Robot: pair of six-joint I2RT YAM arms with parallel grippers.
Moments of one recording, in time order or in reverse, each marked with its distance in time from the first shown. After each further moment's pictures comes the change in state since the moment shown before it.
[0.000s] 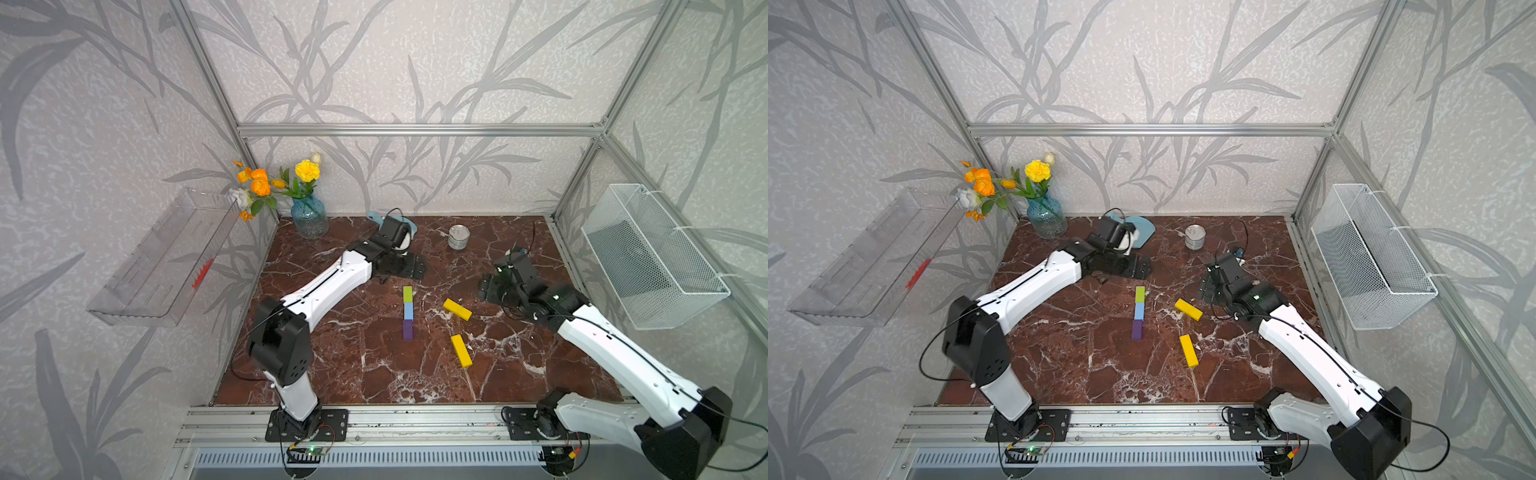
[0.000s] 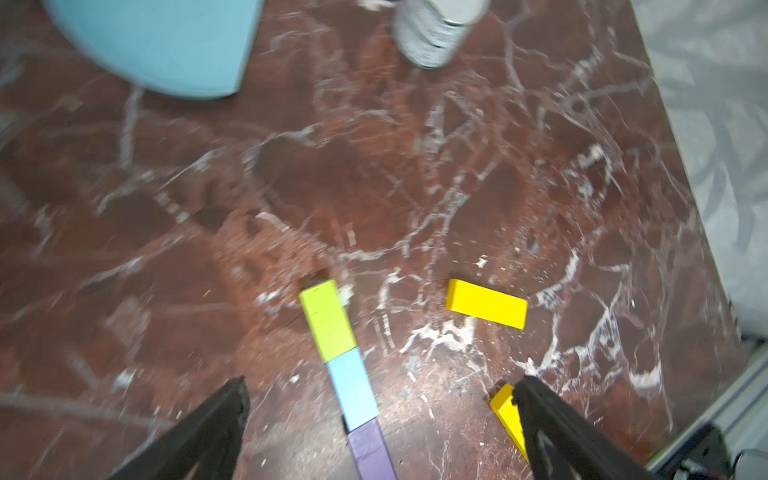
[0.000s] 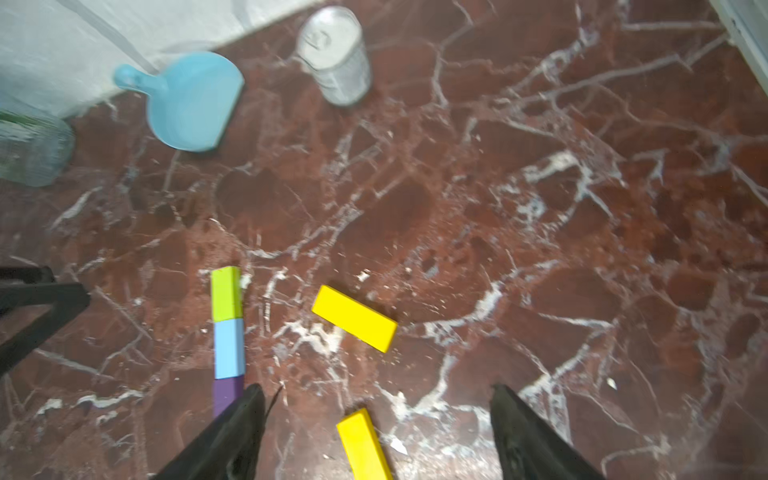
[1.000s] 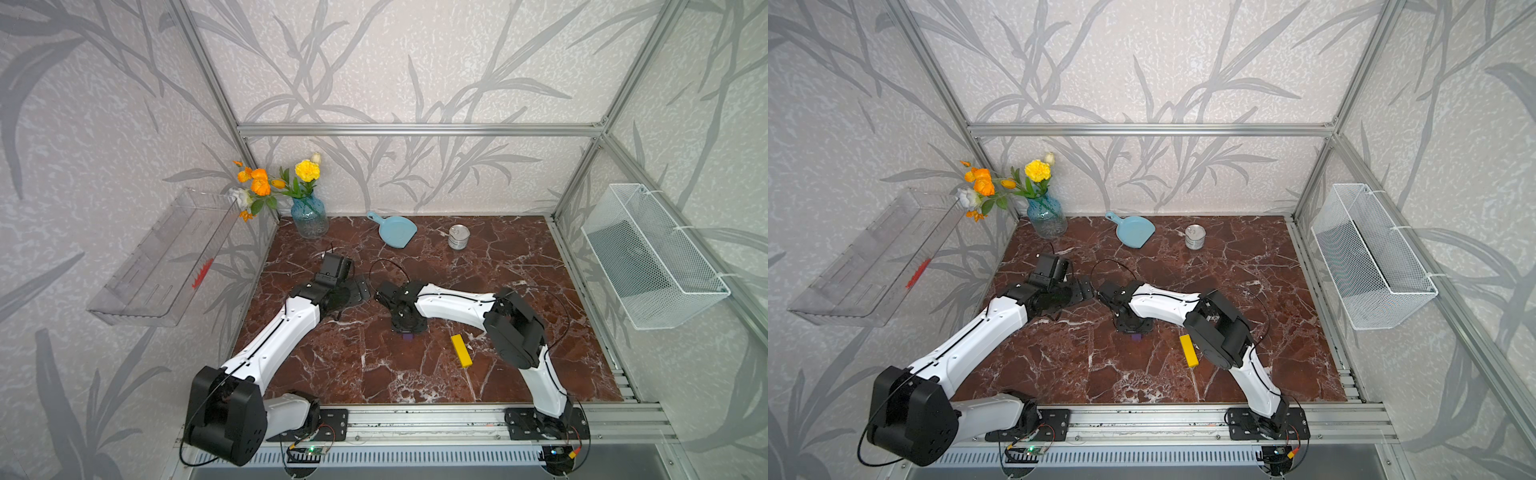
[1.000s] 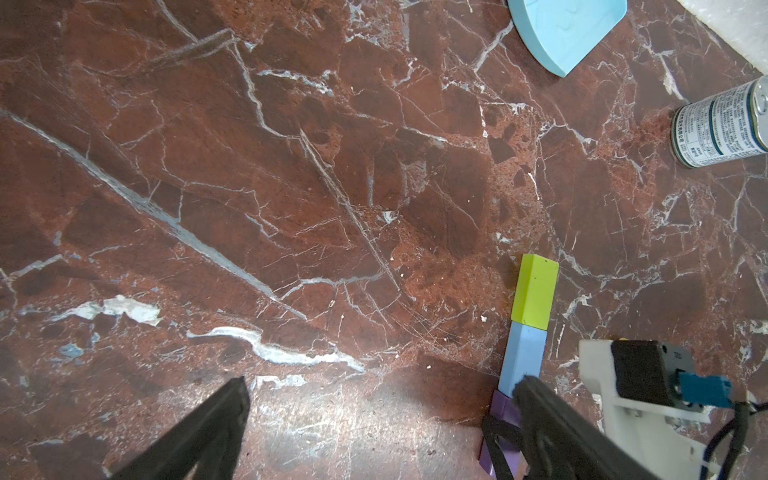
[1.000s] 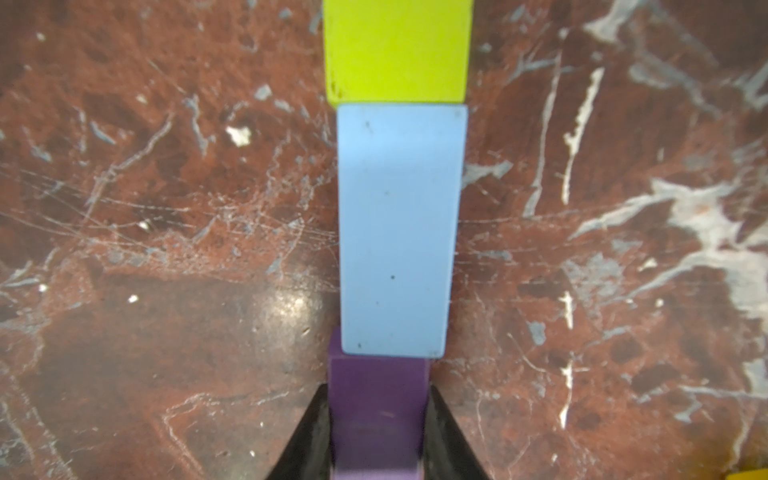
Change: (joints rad) left arm 0.322 -0.554 -0.684 0.082 -0.219 -0.411; right arm 0.466 1.045 0.605 -0.058 -0.152 0.251
